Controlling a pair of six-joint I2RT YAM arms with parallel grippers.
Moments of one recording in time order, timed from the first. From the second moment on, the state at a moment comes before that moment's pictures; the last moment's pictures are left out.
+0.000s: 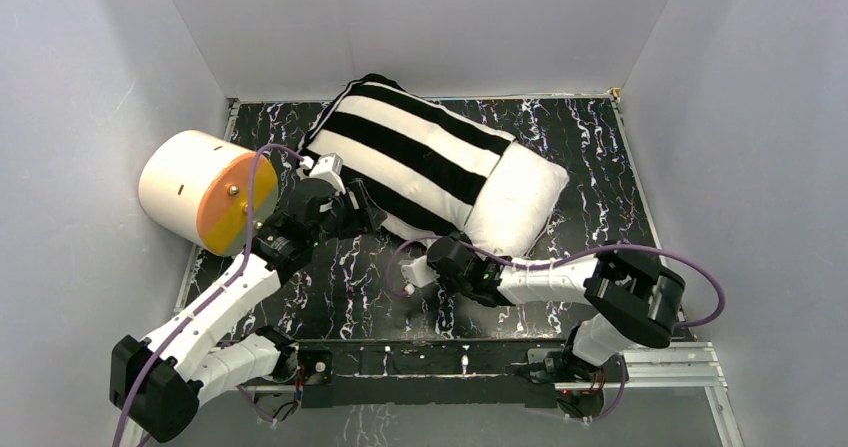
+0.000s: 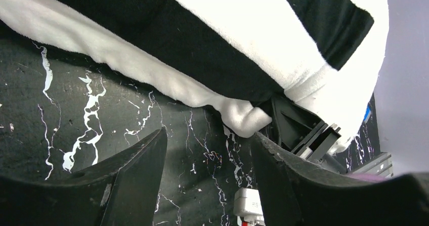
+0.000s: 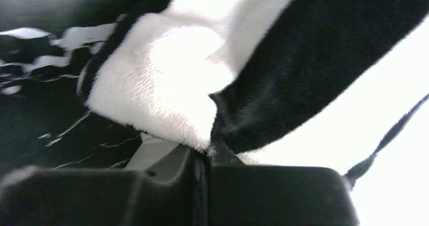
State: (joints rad) left arm -0.56 0.99 0.77 -0.32 0.00 -0.64; right arm 1.11 1.49 0.65 0.05 0.49 -1.18
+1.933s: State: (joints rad) left arm -0.57 2.05 1.68 0.08 0.42 0.46; right arm 0.28 1.26 1.15 -0.37 -0.15 0.34
